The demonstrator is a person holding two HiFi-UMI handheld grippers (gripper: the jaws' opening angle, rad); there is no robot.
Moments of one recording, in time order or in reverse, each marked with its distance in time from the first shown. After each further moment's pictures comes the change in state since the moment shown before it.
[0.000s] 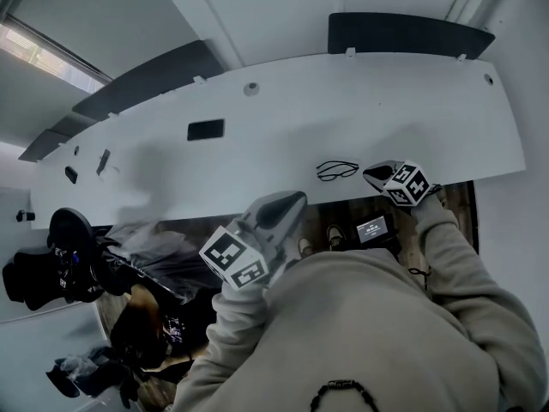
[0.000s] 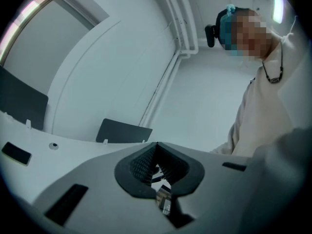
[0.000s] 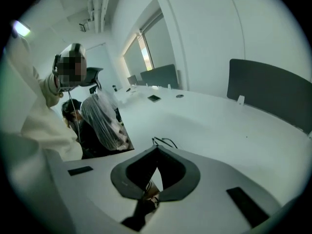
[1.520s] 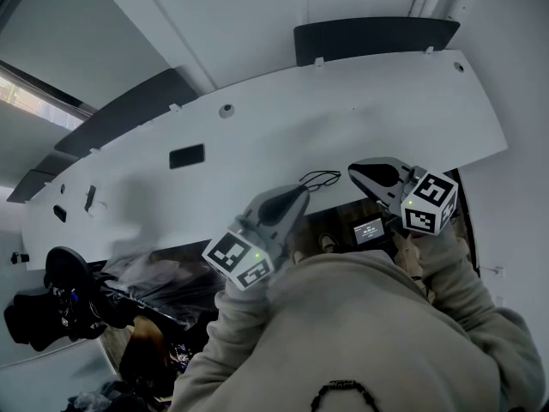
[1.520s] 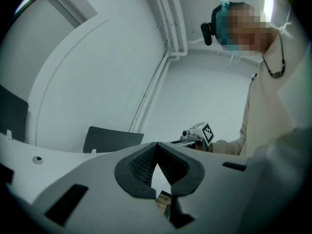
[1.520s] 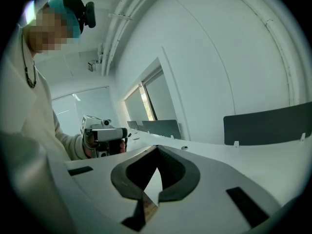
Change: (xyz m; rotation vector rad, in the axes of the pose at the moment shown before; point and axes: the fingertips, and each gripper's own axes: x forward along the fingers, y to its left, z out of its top) left arm 0.043 -0.010 0.024 0.077 -0.036 -0.122; right arm -0.147 0.084 0.167 0.083 -0.516 -0.049
